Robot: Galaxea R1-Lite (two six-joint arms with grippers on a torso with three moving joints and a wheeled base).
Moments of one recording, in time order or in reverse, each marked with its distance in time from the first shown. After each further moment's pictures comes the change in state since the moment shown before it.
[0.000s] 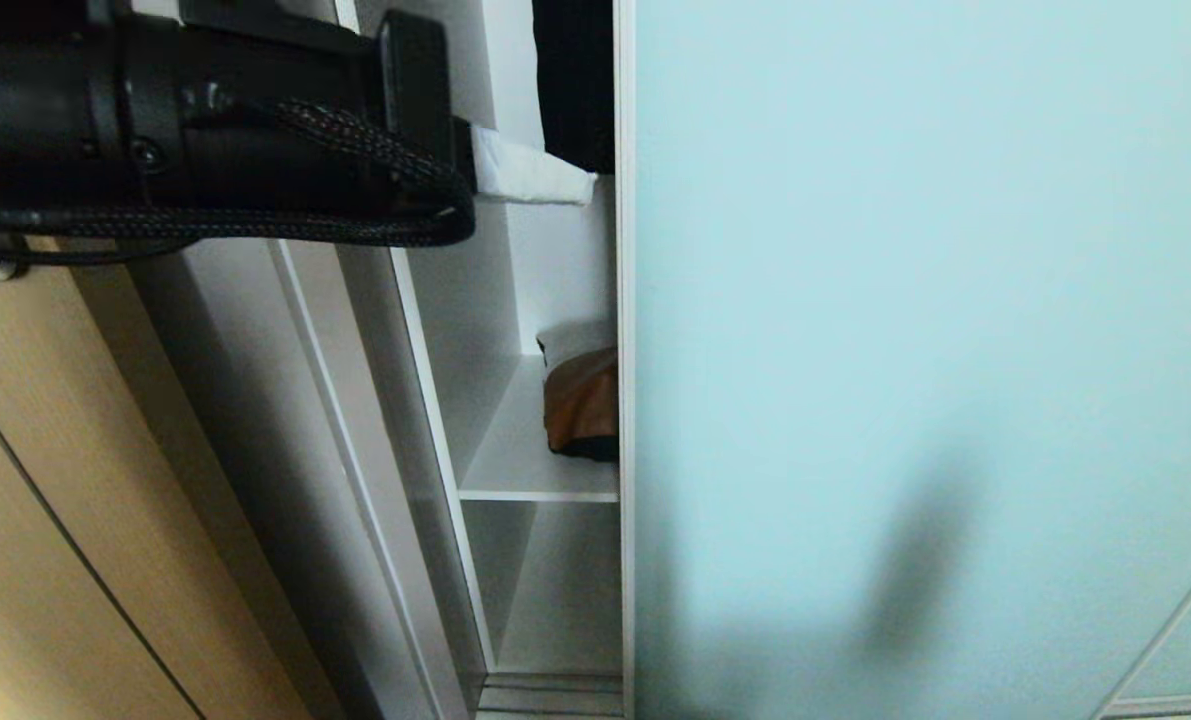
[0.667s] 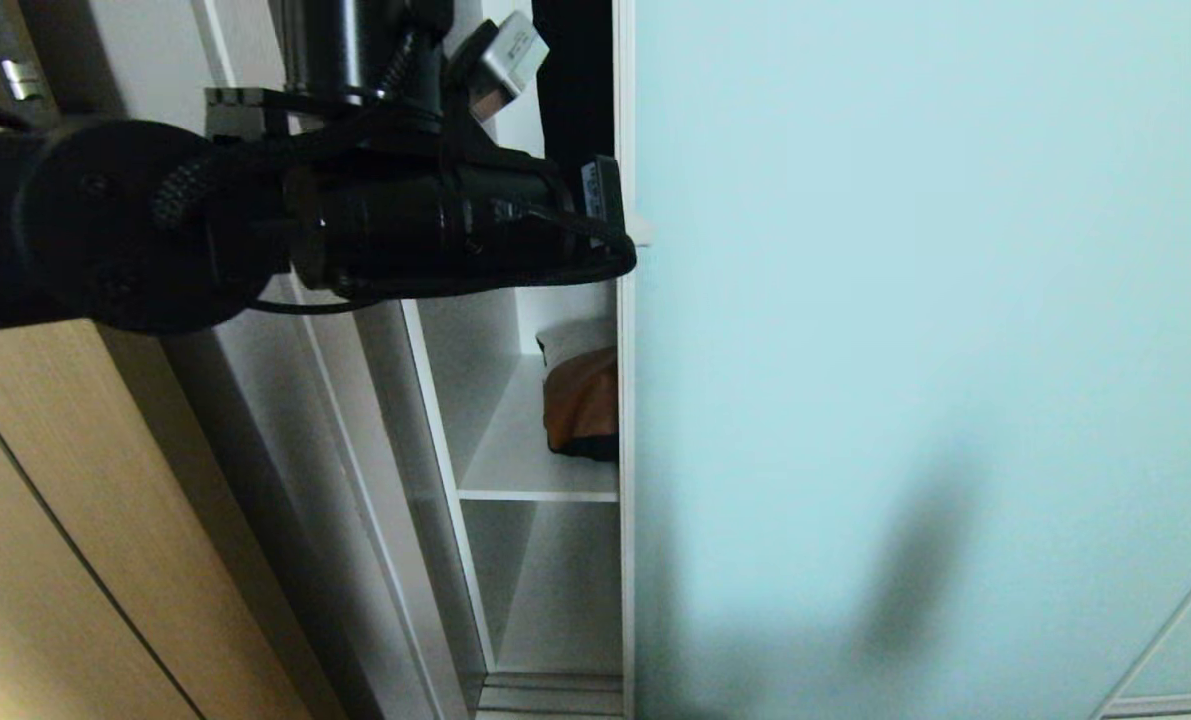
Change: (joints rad) left arm -0.033 0.260 -0.039 -0.234 0.231 -0.074; right arm 0.000 0.000 0.000 0.000 0.000 0.000
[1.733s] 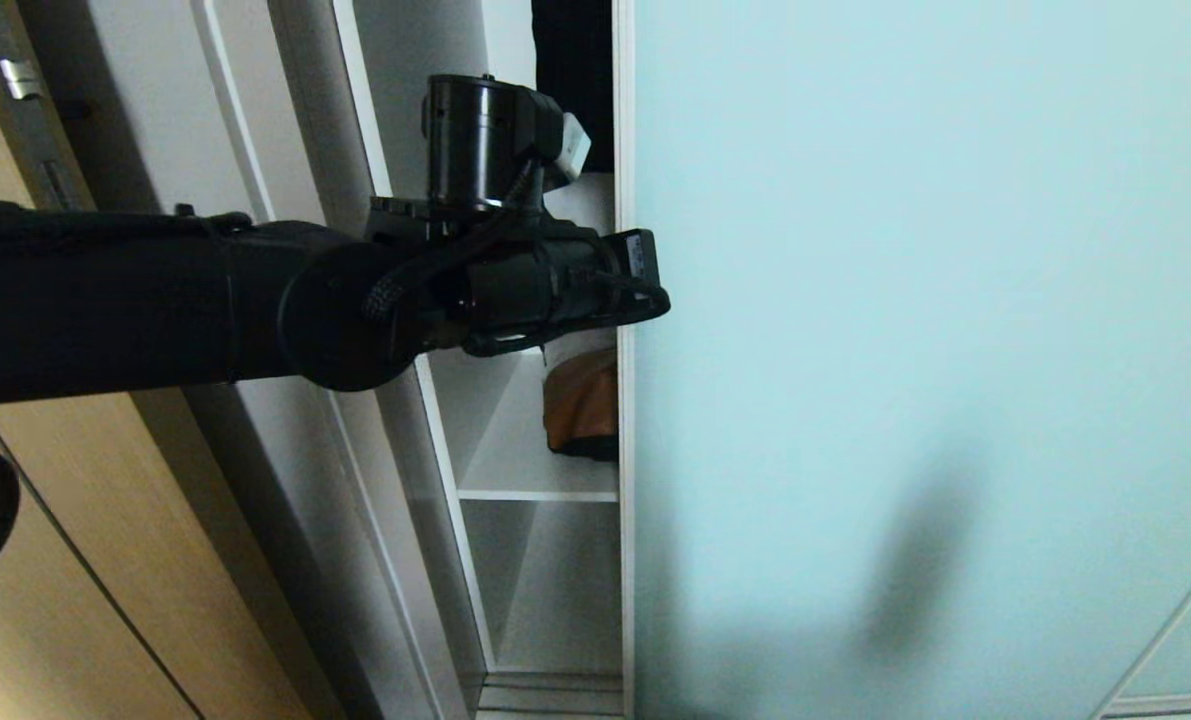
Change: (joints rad) left arm -0.019 0.143 0.002 -0.127 0.191 -0.008; right arm 0.000 0.000 0.000 0.000 0.000 0.000
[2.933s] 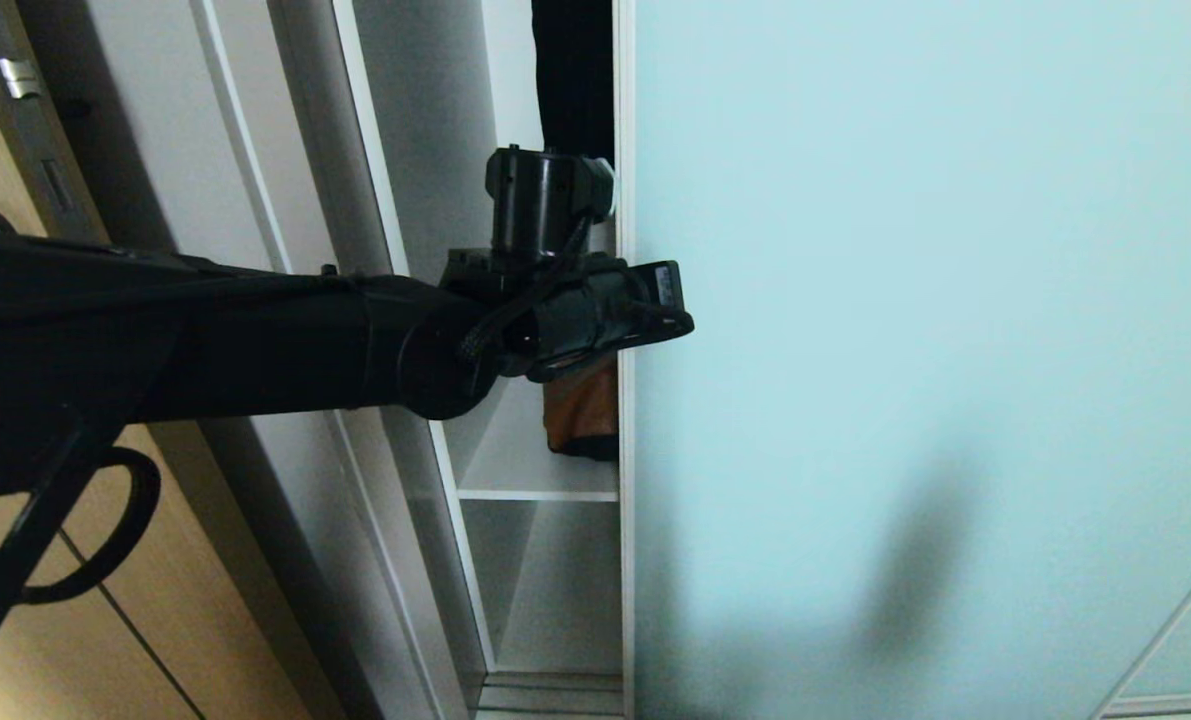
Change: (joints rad) left arm -0.012 0.124 -0.037 -0.108 0.049 -0.003; right arm 0.000 0.000 0.000 0.000 0.000 0.000
